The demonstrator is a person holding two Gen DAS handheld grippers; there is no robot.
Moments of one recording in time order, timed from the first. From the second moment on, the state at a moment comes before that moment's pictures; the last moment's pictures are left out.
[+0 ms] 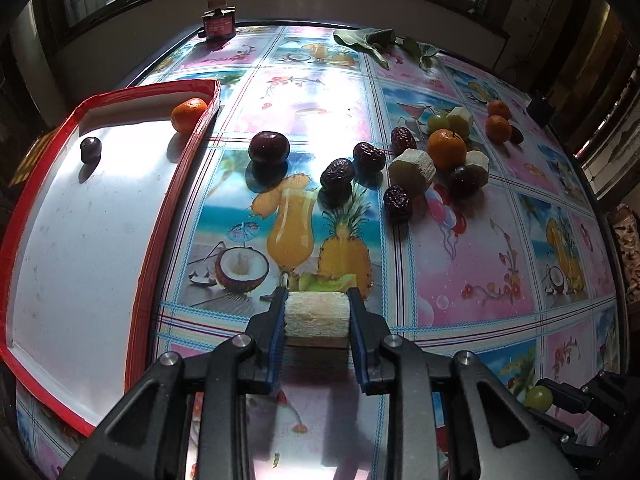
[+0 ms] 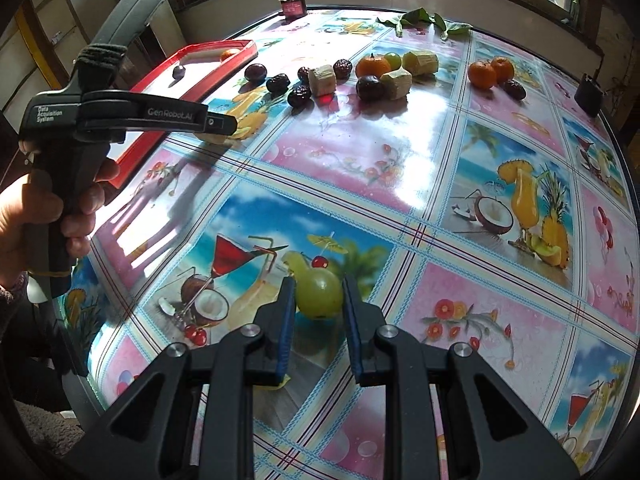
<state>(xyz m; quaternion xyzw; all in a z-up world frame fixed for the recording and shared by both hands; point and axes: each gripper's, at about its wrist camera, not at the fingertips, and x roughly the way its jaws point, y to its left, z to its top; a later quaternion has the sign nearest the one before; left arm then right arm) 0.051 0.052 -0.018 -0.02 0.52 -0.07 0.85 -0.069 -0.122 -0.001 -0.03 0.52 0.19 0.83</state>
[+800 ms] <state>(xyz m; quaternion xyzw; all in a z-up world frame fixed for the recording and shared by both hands) -0.015 0.077 0.021 0.00 0.48 -0.08 0.88 -0.063 -0.074 0.034 -0.02 0.50 0.17 0.85</state>
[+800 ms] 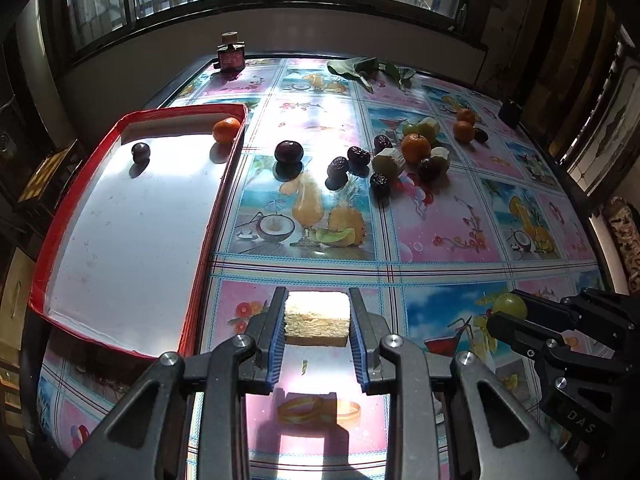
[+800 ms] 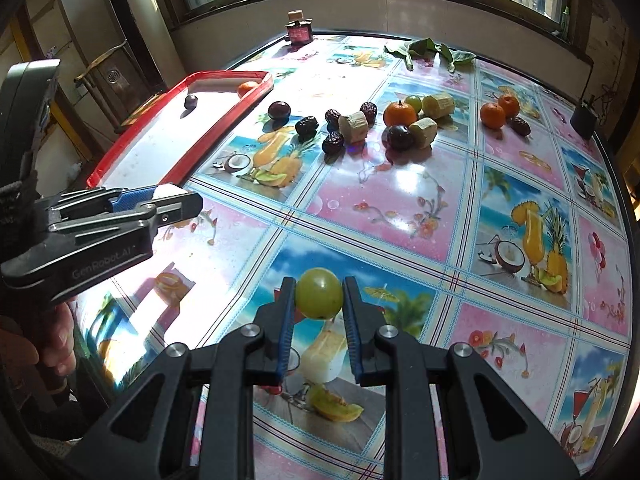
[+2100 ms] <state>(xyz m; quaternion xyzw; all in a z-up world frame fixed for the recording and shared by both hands) 0.091 0.252 0.016 -0.04 0.48 0.07 0.87 0.102 0.127 0.046 -0.03 0.47 0.24 0.85</state>
